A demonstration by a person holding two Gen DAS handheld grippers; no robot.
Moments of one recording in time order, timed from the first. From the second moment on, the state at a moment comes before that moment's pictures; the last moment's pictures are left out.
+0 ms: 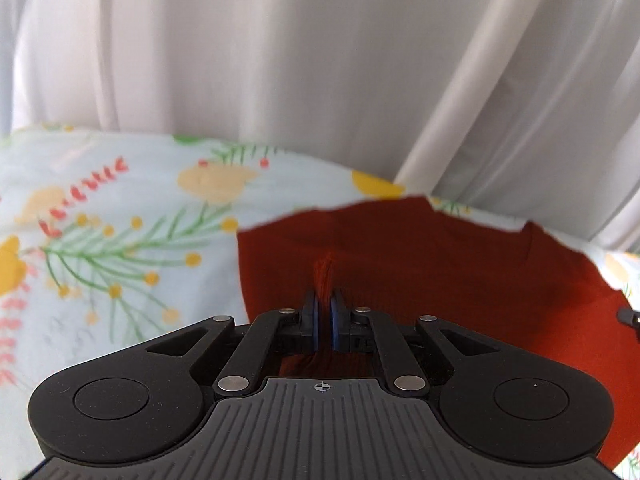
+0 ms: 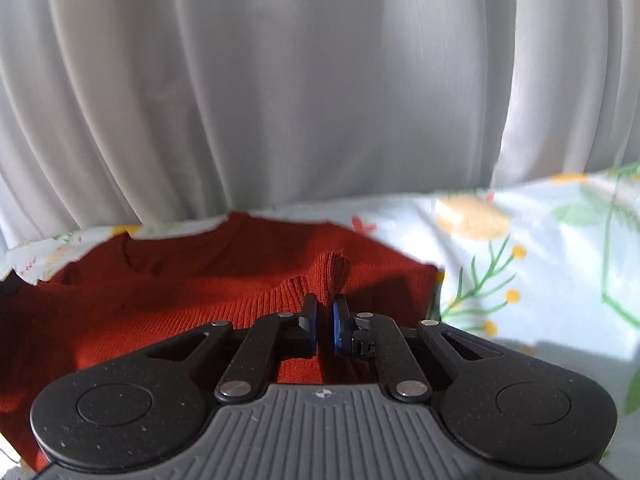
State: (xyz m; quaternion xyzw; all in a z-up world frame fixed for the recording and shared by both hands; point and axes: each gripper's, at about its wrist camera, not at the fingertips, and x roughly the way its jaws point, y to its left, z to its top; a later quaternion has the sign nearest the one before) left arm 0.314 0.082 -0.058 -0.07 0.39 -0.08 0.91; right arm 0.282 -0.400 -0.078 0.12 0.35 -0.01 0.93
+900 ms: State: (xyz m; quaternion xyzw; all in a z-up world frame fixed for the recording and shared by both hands) left arm 0.392 0.053 -0.012 -0.02 0.32 0.01 0.95; right arm 0.339 -0.370 -0.027 0.03 0.22 -0.09 0.97
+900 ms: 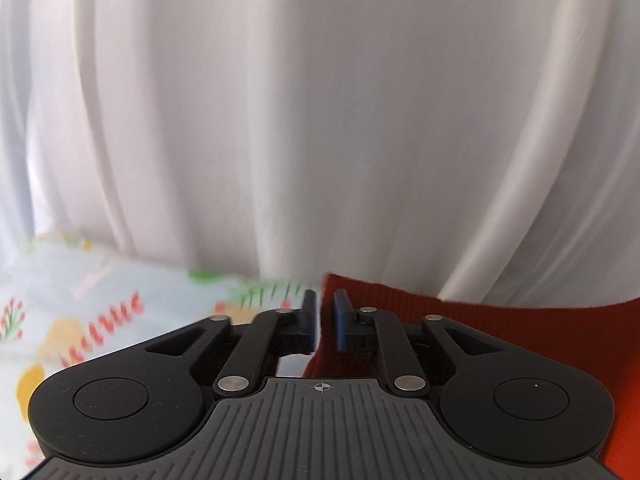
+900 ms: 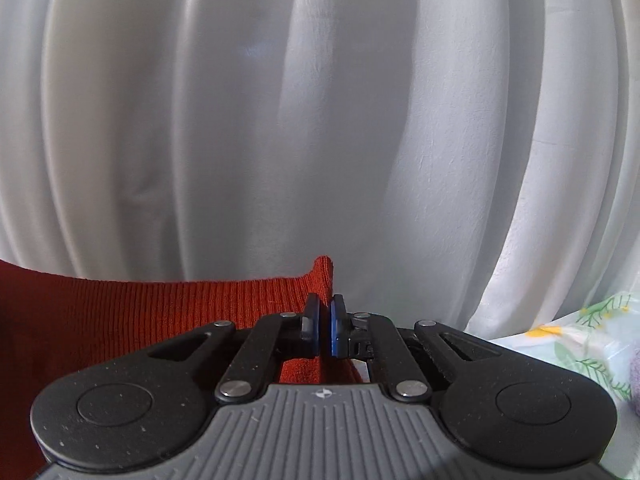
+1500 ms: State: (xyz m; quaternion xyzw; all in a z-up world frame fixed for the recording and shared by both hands) left arm 0.378 0.033 -0.083 -0.06 0.30 -0.08 0.95; right arm 0.373 -0.288 -0.099 0.11 0.27 0.06 0.95
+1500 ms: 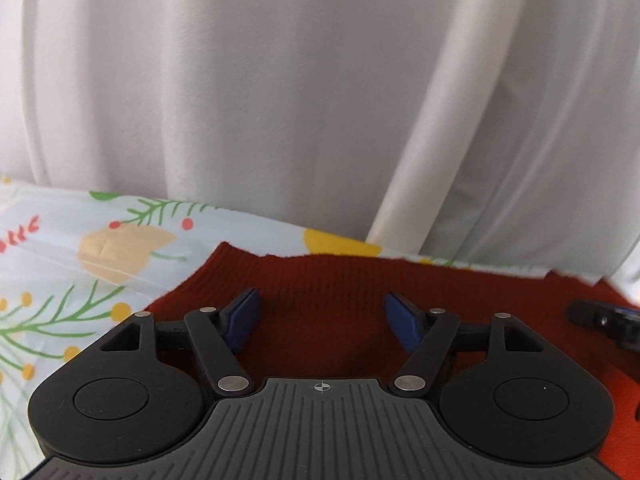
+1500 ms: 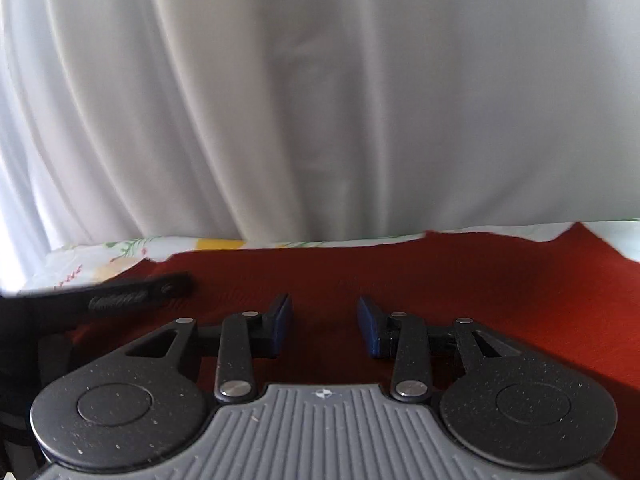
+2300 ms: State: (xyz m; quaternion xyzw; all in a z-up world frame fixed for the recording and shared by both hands) left arm 0.351 0.084 -0.085 -0.14 0.29 -0.07 0.94; right arm 0.335 -0.377 -0.112 0.16 0.25 -0.09 0.95
